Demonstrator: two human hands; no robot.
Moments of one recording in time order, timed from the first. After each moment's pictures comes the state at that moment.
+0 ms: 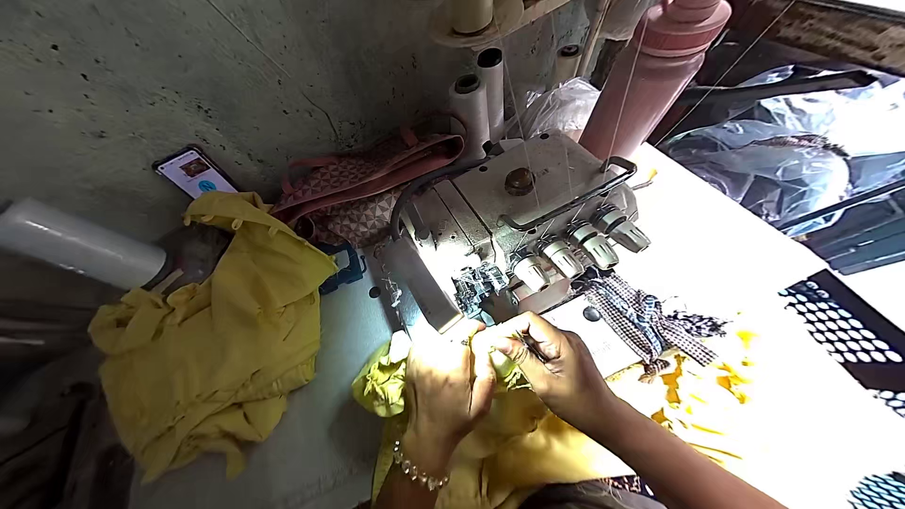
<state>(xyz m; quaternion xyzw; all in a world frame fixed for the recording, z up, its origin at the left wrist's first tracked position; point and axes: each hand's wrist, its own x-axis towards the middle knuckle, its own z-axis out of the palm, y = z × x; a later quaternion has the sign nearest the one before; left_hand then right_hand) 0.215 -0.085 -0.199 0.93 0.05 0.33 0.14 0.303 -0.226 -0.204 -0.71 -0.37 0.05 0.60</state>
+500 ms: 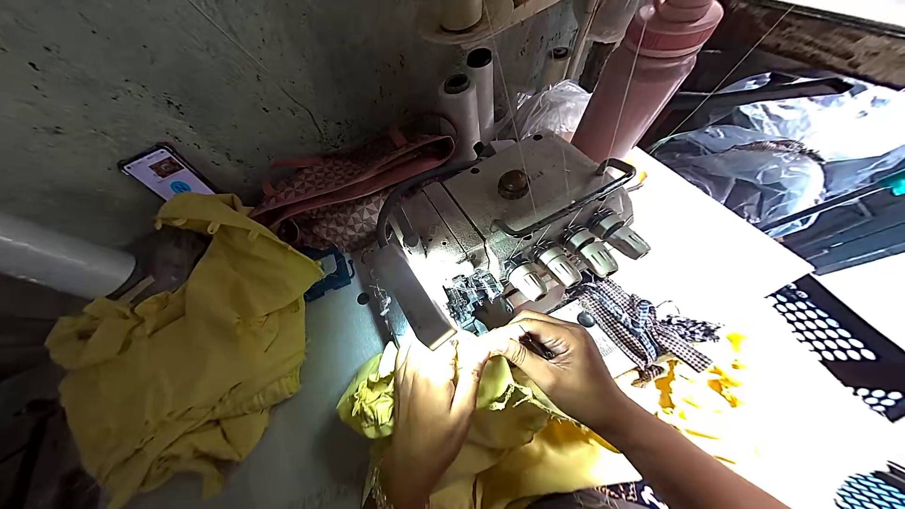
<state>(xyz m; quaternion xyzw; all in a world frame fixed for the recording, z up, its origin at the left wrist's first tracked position) 0.212 -0.081 -0.182 0.93 0.12 0.20 0.29 0.323 -0.229 -0.207 -0.69 -0.36 0.05 0.63</state>
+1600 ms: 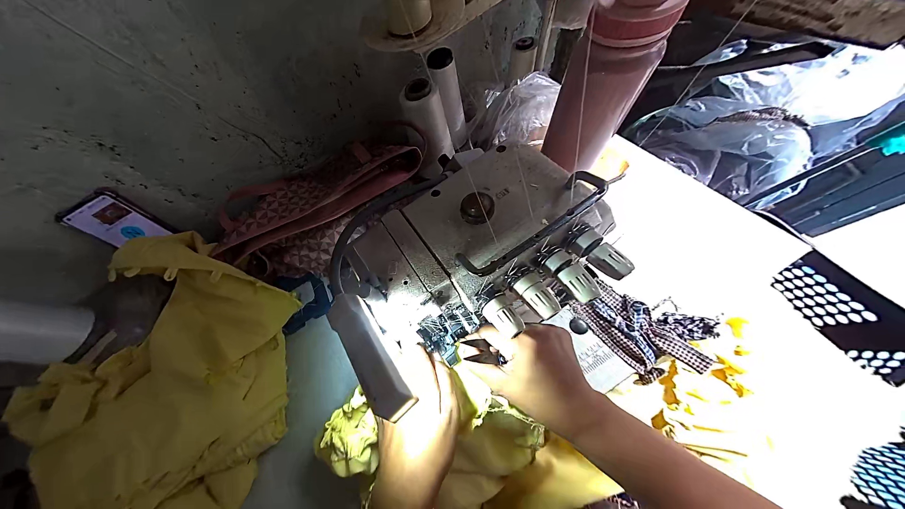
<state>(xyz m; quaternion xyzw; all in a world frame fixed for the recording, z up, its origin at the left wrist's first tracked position) 0.242 -0.096 -0.158 0.95 0.25 0.11 0.13 0.333 -0.204 -0.201 -0.84 -0.34 -0.16 0.39</state>
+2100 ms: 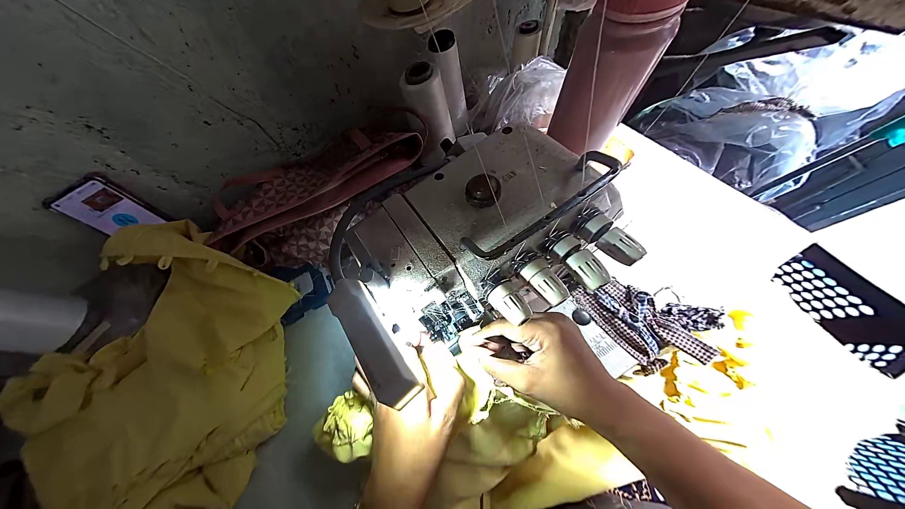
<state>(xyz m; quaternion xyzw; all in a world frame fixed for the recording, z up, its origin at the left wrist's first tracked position) 0.225 -0.075 -0.186 0.92 0.23 0.20 0.23 0.339 -0.220 -0.211 -0.77 -0.36 0.00 0.53</state>
